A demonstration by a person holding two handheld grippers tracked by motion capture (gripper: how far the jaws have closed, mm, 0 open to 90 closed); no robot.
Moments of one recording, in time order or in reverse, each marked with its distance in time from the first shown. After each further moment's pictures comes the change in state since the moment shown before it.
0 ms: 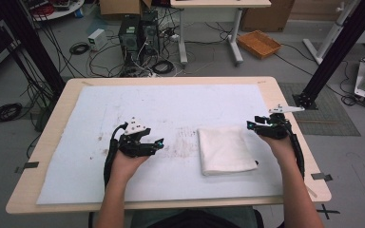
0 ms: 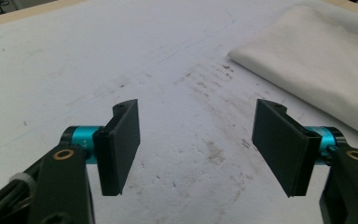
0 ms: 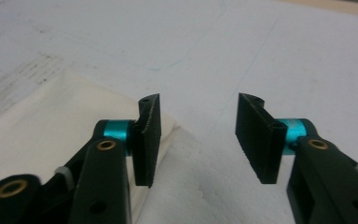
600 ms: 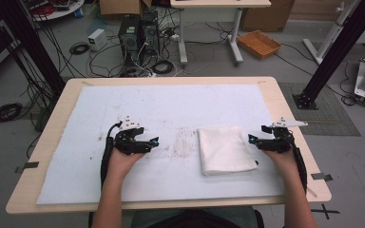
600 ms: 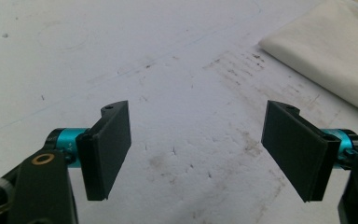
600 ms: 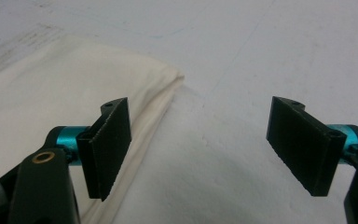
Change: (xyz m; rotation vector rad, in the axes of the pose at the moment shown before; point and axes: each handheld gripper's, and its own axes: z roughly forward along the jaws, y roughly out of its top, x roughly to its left) left arm 0.025 -0.014 0.011 0.022 0.007 -0.067; right arm 0.005 -0.044 -0.006 -0.001 -0.014 -0.017
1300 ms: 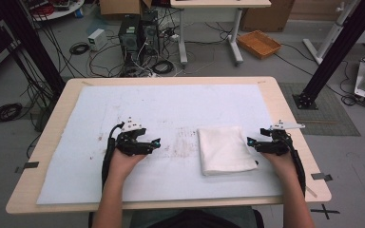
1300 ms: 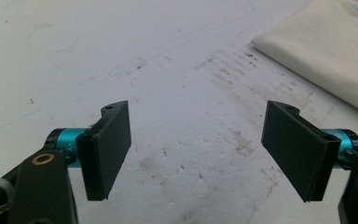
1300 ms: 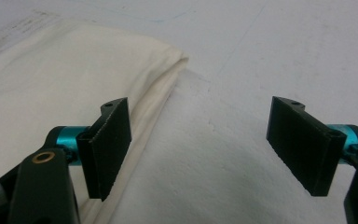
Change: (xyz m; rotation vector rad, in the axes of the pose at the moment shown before) left arm -0.006 0.001 0.001 0.004 -0.011 0.019; right arm 0.003 -0.005 0.004 0.029 0.001 0.013
